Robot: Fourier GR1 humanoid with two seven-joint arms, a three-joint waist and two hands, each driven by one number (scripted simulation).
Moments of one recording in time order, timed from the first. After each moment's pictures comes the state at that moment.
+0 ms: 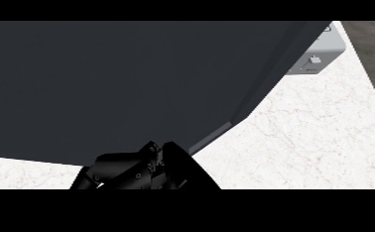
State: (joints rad) left arm 0.44 1.20 -0.30 -1.70 1.28 -0.27 -0.90; right arm -0.73 -0.04 0.75 -2.03 -0.03 -0.48 0.63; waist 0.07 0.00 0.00
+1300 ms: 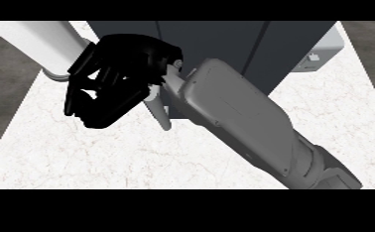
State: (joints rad) left arm 0.52 1.16 -0.08 -1.59 1.28 -0.42 -0.79; right arm -1.18 0.00 0.46 -1.15 -0.67 0.31 0.56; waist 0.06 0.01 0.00
